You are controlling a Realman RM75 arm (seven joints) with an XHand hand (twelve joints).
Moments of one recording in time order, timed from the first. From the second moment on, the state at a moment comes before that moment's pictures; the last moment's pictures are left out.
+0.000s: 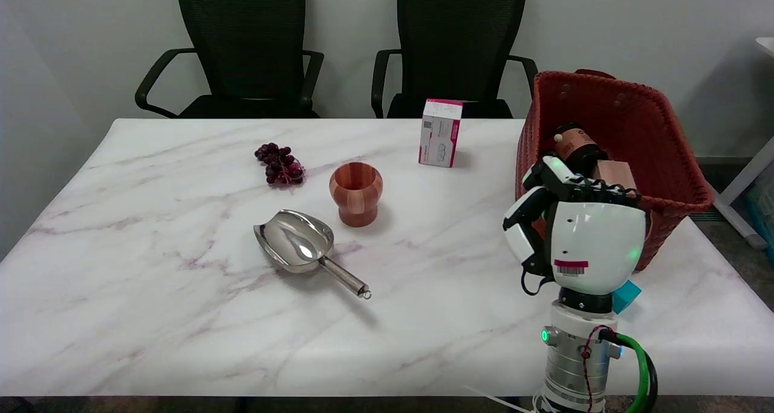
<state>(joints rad) -0.16 -1.25 -2.31 1.31 0.75 1.82 -0.64</state>
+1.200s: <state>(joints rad) -0.13 -1.28 -2.29 1.28 0.82 1.71 -0.48</state>
